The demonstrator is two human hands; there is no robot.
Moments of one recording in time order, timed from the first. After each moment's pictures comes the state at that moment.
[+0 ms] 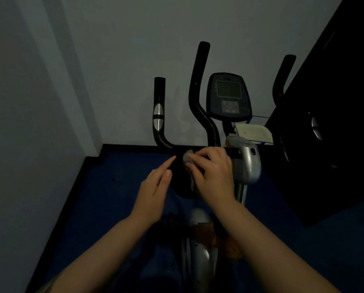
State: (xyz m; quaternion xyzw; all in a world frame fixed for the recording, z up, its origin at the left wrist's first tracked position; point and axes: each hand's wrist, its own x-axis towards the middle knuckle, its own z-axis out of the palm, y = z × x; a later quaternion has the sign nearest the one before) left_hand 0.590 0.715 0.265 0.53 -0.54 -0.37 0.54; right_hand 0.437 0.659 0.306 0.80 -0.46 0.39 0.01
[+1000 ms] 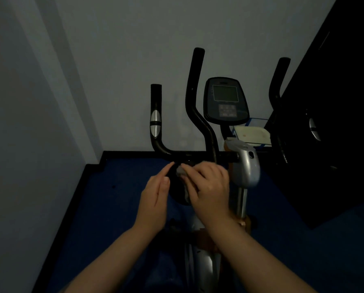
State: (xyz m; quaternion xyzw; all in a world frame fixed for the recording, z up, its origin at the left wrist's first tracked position) left_hand 0.582 0.713 0.254 0.54 -0.54 -0.32 0.56; right_hand 0.444 0.672 0.285 0.79 -0.43 0.43 0.09
